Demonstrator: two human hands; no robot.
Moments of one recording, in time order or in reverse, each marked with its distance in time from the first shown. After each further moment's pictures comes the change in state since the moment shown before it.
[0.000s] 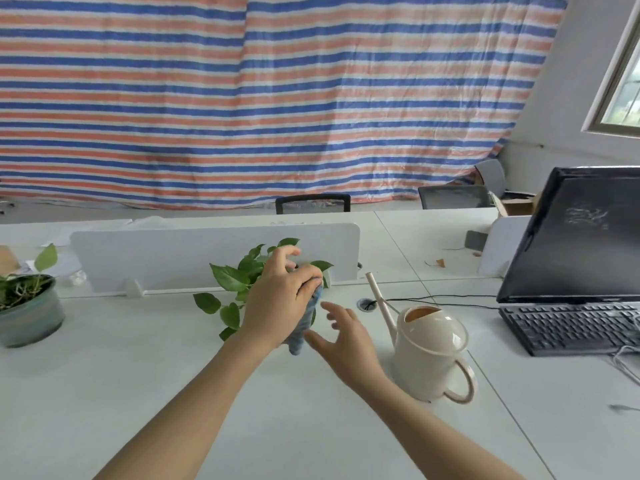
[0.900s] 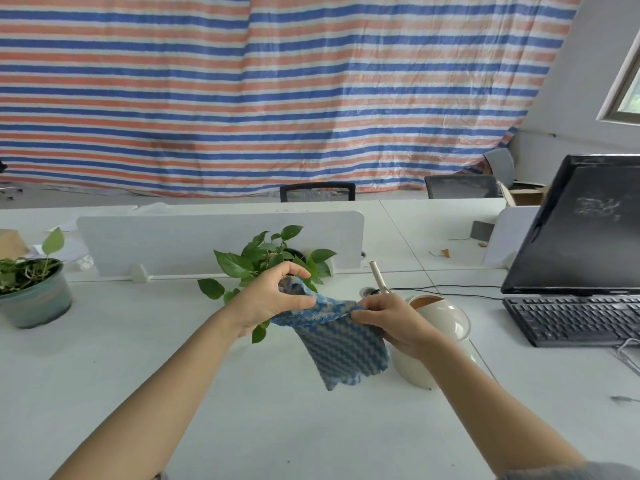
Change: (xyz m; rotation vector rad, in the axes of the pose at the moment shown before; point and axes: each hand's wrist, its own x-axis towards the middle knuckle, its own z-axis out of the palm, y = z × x) left_hand -0.004 -0.025 -0.010 -0.744 -0.572 -0.557; right_hand 0.023 0.030 -0.060 0.526 -0.376 0.227
